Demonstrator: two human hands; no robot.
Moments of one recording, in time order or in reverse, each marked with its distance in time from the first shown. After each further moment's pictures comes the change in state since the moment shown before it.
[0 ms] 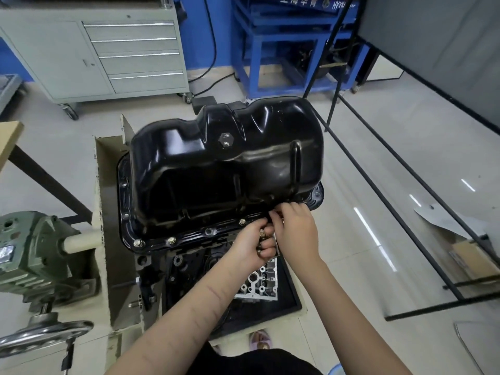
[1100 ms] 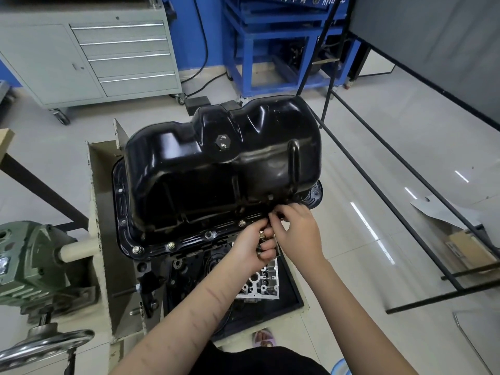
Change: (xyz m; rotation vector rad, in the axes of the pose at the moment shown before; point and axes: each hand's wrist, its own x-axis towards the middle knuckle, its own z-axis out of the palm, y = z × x) left_hand 0.001 0.002 -0.002 0.016 -0.013 -0.026; right_hand -0.002 0.004 0.000 0.134 0.016 0.042
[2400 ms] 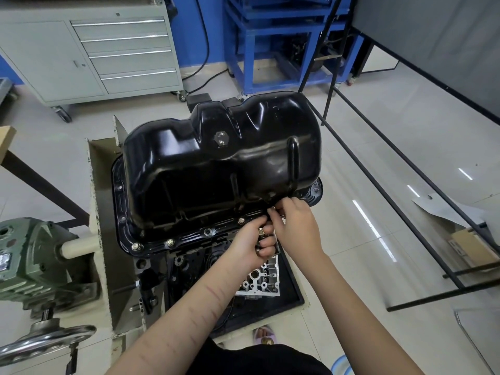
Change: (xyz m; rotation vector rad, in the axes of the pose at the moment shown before) left_hand -0.001 0.000 0.000 -0.002 -0.010 0.000; right_hand 0.007 0.002 -0.001 -0.069 -0.113 0.041
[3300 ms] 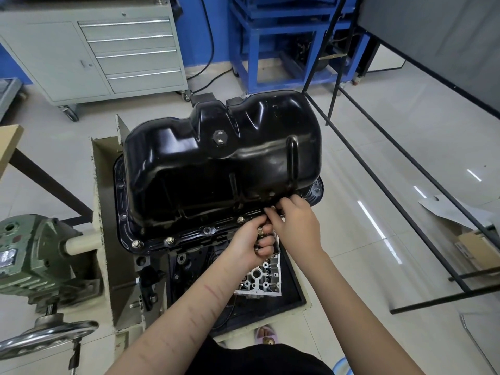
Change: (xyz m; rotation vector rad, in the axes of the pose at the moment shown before) left_hand 0.002 -0.002 -0.001 0.020 0.015 0.008; right_hand 0.001 0.002 0.001 -0.035 -0.014 0.037
